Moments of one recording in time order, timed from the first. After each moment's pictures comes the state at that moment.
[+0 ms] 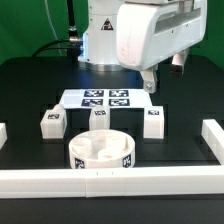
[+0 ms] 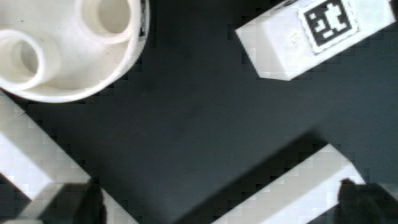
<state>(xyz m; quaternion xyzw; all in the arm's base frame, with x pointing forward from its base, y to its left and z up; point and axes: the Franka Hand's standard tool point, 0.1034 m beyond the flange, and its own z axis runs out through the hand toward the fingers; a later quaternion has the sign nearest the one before) 0.565 0.057 0.113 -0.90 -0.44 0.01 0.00</state>
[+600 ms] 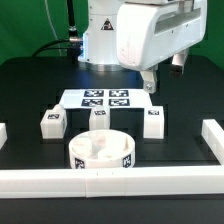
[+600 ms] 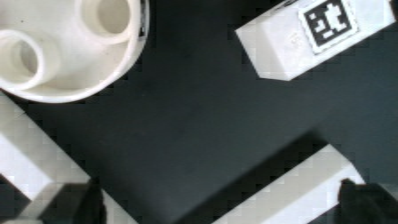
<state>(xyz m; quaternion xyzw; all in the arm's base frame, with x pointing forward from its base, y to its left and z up) 0.565 0.057 0.112 -0.90 -0.44 0.01 0.00</state>
